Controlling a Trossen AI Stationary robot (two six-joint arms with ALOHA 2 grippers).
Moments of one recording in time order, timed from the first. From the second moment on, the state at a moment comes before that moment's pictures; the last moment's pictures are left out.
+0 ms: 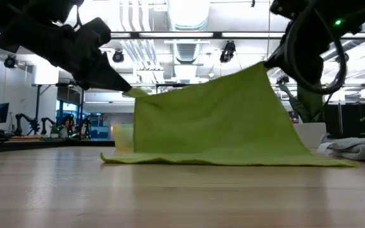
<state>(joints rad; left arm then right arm) -0.15 1.13 0.42 0.27 -0.42 -0.25 0.53 1.72 1.06 -1.19 1.30 0.98</state>
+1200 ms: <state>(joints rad) -0.38 1.41 0.44 0.43 -0.29 -0.42 0.75 1.72 1.03 -0.90 0.75 0.88</state>
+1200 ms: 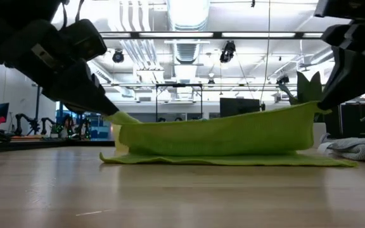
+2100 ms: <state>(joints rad) -0.40 1.52 0.45 0.49 -0.29 -0.36 0.76 1.72 0.89 -0.58 0.64 0.85</state>
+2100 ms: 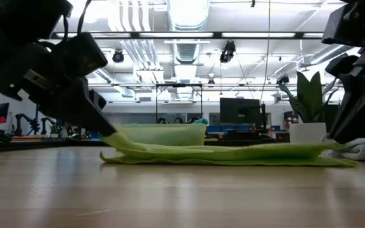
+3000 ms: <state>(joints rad) -0.56 1.52 0.45 0.51 -0.38 0.28 0.78 1.72 0.84 -0.56 0.61 0.74</state>
